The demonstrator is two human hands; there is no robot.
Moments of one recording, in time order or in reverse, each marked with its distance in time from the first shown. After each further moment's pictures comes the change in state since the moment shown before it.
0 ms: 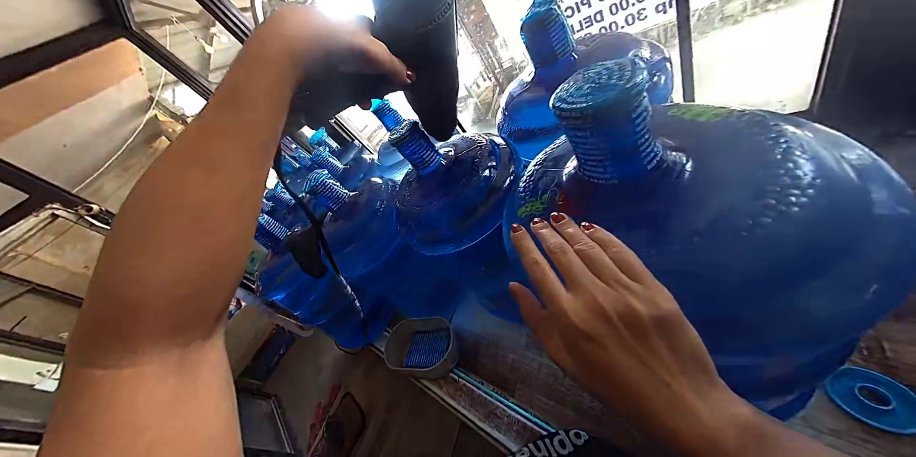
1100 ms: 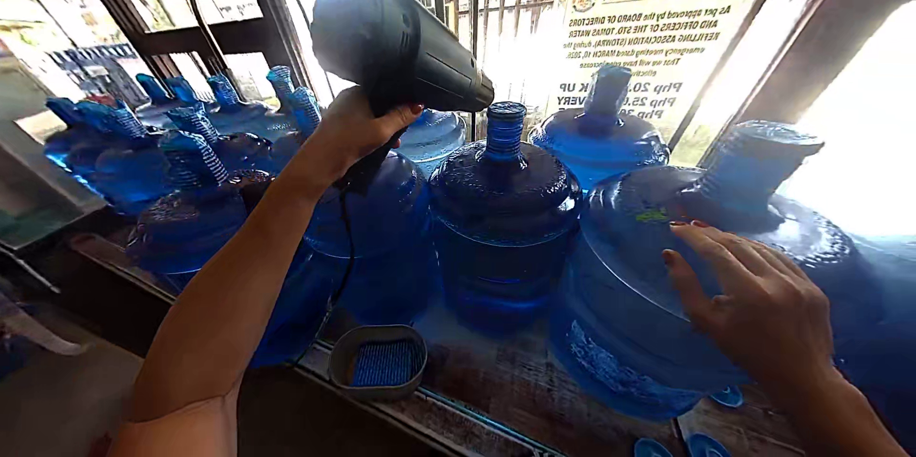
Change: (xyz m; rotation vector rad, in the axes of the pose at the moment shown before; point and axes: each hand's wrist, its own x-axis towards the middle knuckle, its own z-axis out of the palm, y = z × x) left_hand -0.015 -0.264 0.150 -0.969 0.436 0.455; right_hand 0.006 -0.005 -0.003 -0.346 -0.040 -0.005
